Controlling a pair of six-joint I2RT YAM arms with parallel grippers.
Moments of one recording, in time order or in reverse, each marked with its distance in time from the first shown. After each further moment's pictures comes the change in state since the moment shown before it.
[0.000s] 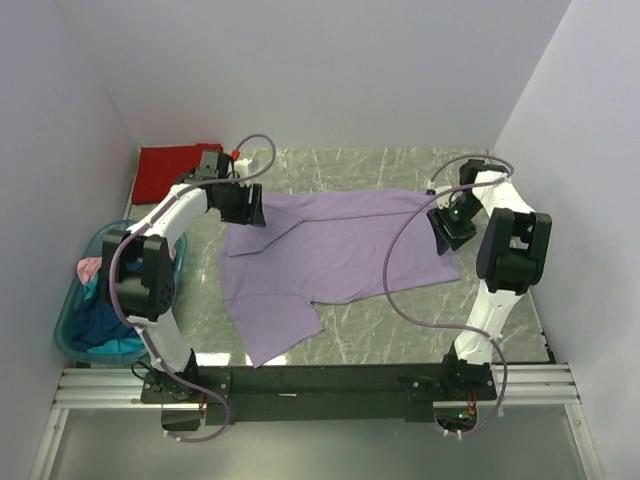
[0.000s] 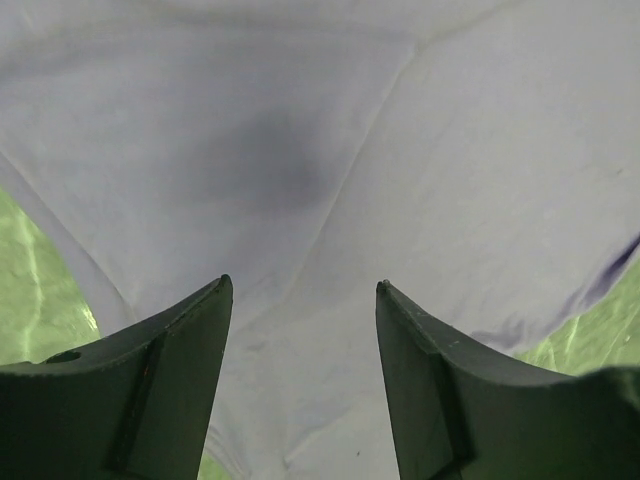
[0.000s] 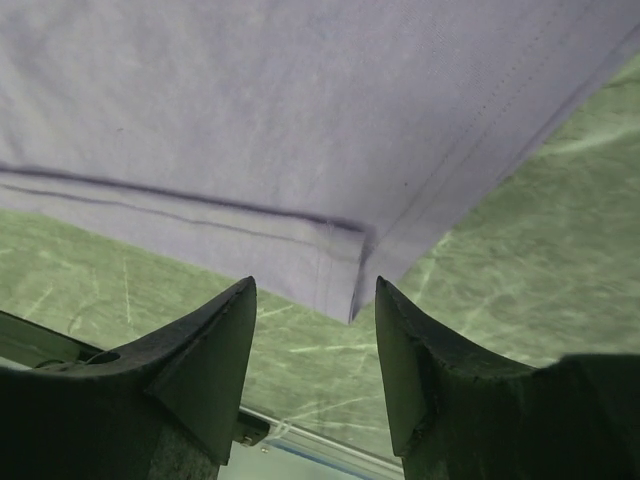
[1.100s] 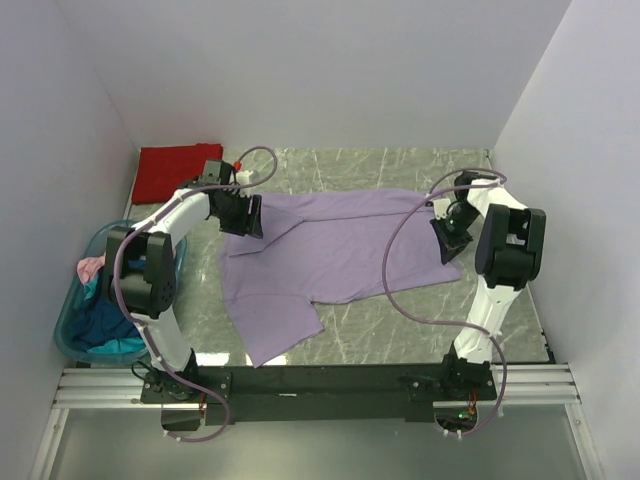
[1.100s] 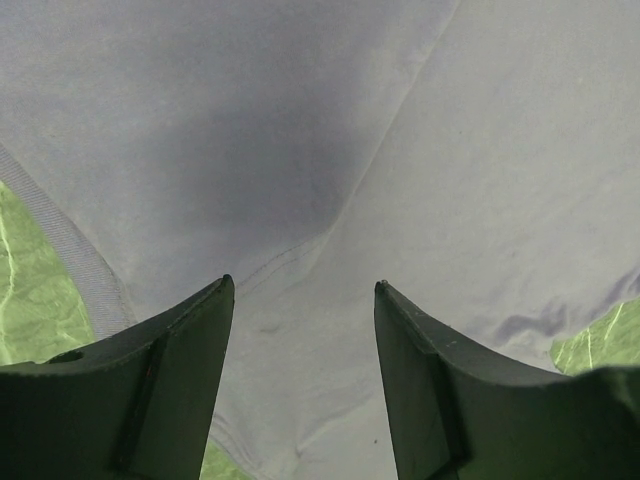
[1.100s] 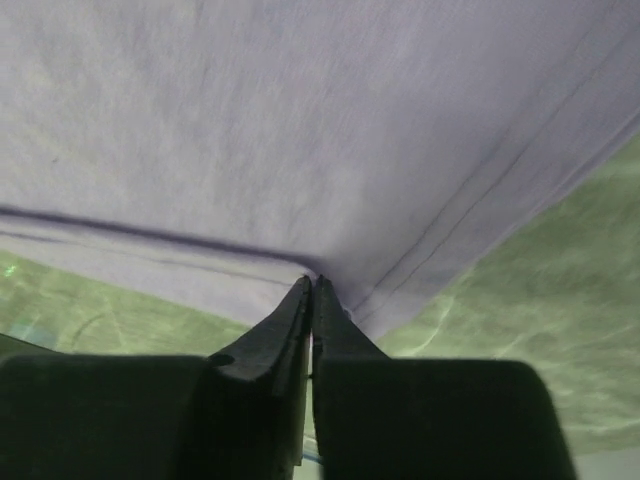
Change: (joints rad) left arm 0.000 0.023 -0.082 -0.003 -0.028 0.025; right arm 0.002 0.084 -0.074 0.074 0.039 0.066
